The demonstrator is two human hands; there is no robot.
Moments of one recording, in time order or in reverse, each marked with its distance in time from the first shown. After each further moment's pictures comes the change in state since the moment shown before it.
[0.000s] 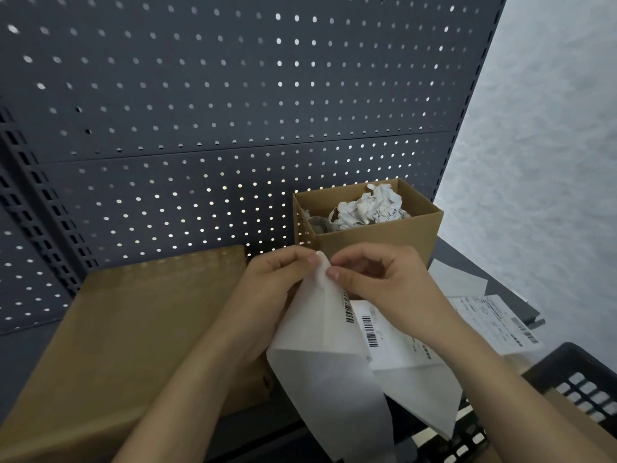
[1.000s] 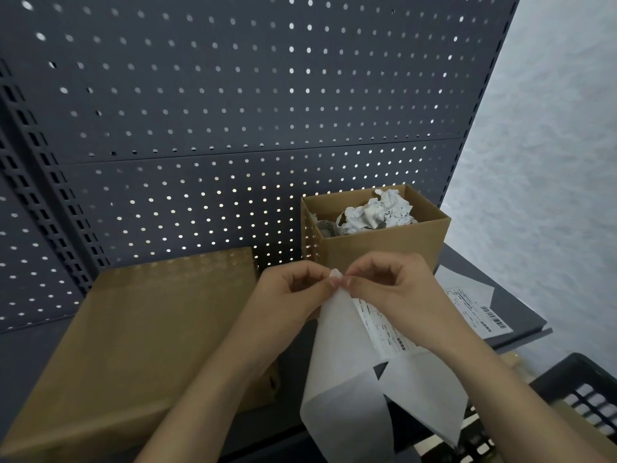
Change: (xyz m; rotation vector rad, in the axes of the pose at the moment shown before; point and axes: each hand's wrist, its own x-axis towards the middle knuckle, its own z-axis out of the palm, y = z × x) left_hand -0.009 -0.008 0.000 0.137 -0.068 0.079; right_hand -0.004 -0.003 0.000 -0.097 0.021 0.059
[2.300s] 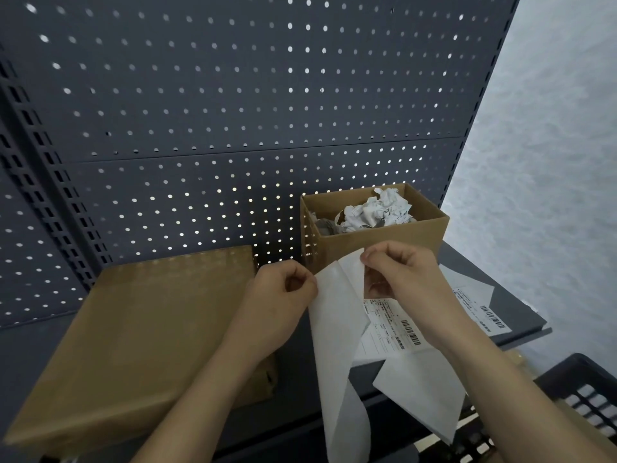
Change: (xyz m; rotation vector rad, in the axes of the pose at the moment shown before) left_hand 0.008 -0.012 -0.005 0.432 0.192 0.011; right_hand 0.008 0.004 -0.005 0.275 0.165 0.244
